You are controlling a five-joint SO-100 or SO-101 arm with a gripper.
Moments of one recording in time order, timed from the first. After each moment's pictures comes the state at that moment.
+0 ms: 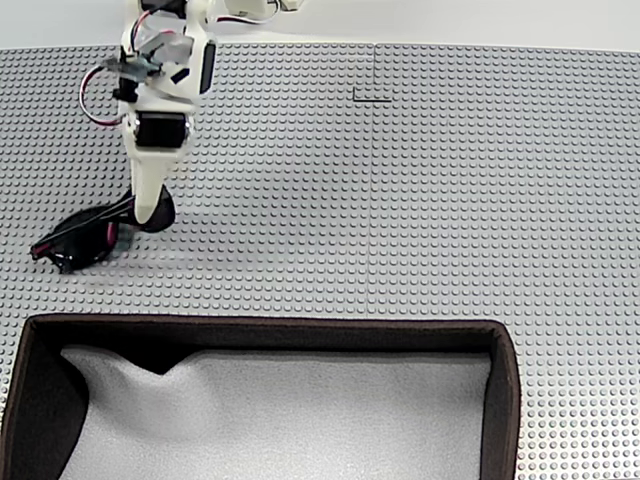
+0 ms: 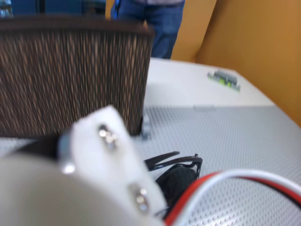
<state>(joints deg) 9.1 106.2 122.9 19.1 -17.2</state>
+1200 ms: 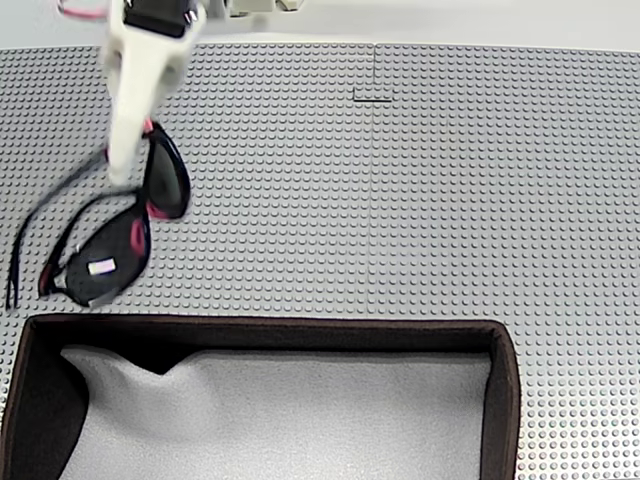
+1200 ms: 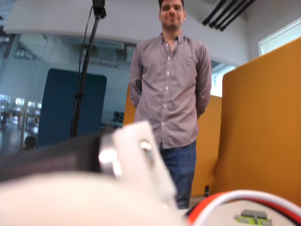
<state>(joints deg) -1.6 83.9 61.2 14.1 -6.5</state>
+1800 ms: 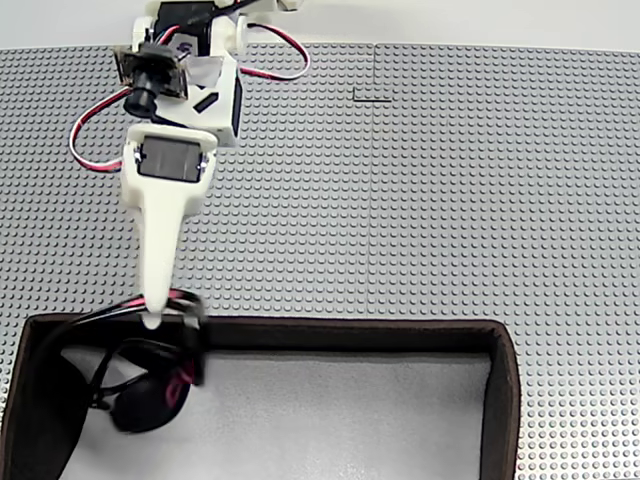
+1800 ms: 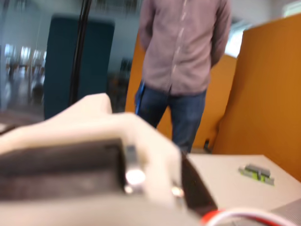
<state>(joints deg) -3.0 64.4 44.6 36.7 2.0</state>
